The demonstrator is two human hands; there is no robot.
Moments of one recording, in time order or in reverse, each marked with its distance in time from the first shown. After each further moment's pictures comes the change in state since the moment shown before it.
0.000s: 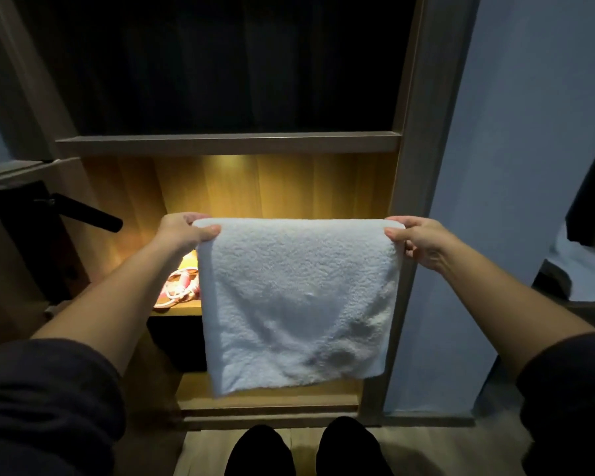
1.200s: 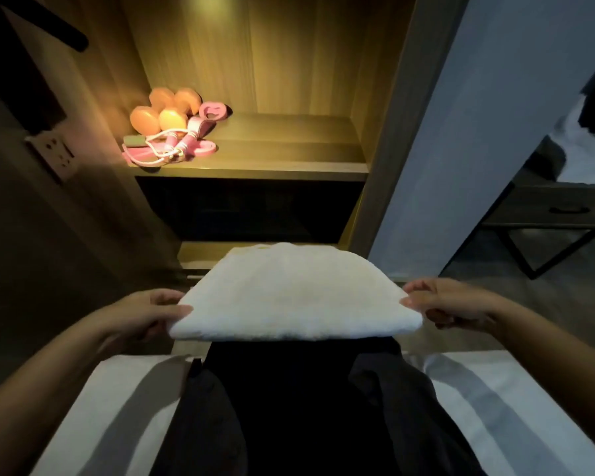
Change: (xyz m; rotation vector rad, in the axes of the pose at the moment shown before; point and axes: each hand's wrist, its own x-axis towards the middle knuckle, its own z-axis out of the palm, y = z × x) left_hand -0.239 -0.218 -0.058 0.069 -0.604 -0.588; right_hand -0.195 0.219 -0.073 -0.361 -0.605 0.482
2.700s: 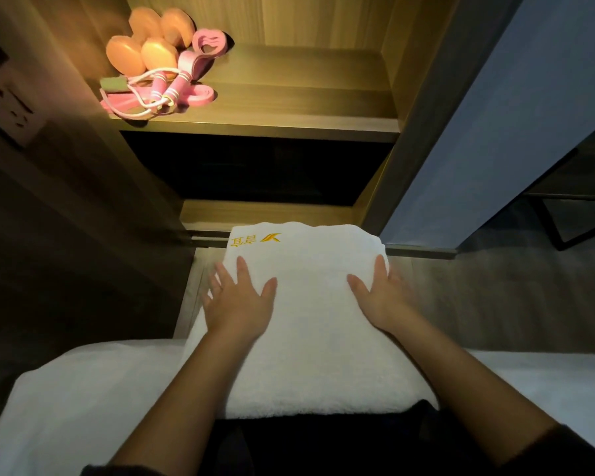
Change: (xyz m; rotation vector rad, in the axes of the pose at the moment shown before) left_hand 0.077 0.008 0.142 0.821 0.332 -0.119; right_hand 0.105 -0.004 0.111 -0.634 0.407 0.242
